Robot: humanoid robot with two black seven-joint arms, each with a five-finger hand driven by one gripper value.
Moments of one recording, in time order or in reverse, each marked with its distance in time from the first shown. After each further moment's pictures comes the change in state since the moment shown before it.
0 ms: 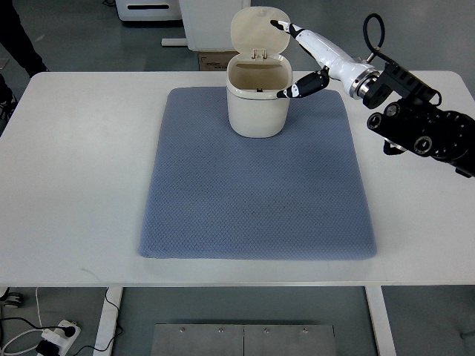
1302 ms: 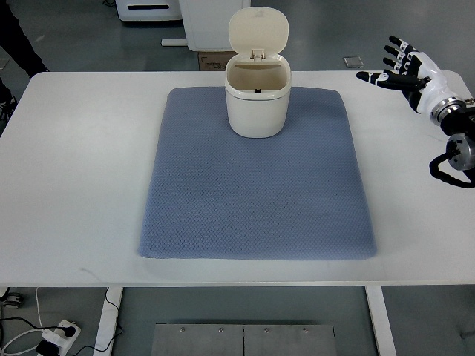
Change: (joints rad) left arm 0.000 0.000 0.000 0.000 0.000 0.000 0.000; right arm -0.395 -0.210 0.744 0.161 0.375 0.182 -0.289
